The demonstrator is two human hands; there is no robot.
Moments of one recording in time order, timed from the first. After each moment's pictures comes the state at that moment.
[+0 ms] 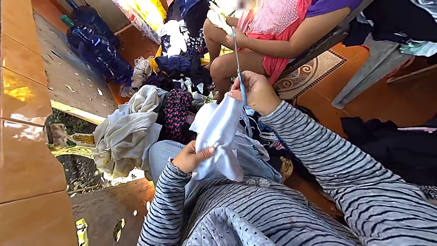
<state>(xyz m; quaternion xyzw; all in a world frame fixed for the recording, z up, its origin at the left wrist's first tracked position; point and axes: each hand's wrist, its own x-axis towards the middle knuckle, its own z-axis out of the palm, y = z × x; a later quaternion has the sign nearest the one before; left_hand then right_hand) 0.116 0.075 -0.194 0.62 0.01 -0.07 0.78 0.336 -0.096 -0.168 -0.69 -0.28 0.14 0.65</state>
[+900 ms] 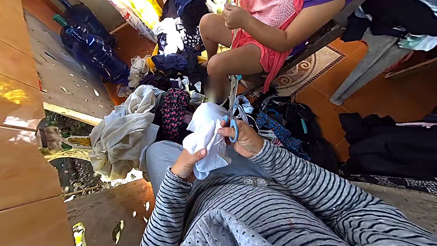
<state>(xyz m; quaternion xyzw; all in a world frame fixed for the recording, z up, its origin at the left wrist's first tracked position) 0.107 0.051 -0.206 0.43 0.22 -0.01 0.88 0.241 -0.100 -0.200 -0.46 0.00 0.41 0.78</state>
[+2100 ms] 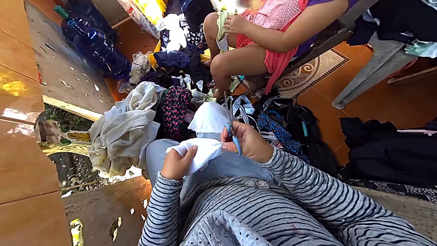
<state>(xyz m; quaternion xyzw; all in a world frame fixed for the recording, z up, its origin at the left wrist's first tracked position) 0.094 0.083 -0.201 0.83 0.31 -0.04 0.45 0.244 -0.117 -0.207 -0.57 -0.25 0.36 0.69</state>
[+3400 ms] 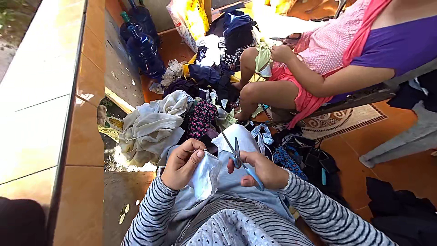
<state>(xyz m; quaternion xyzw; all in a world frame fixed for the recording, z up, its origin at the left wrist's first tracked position) 0.090 0.128 -0.126 0.72 -0.04 0.22 0.66 0.264 -0.082 -0.175 -0.55 -0.52 0.39 0.52</state>
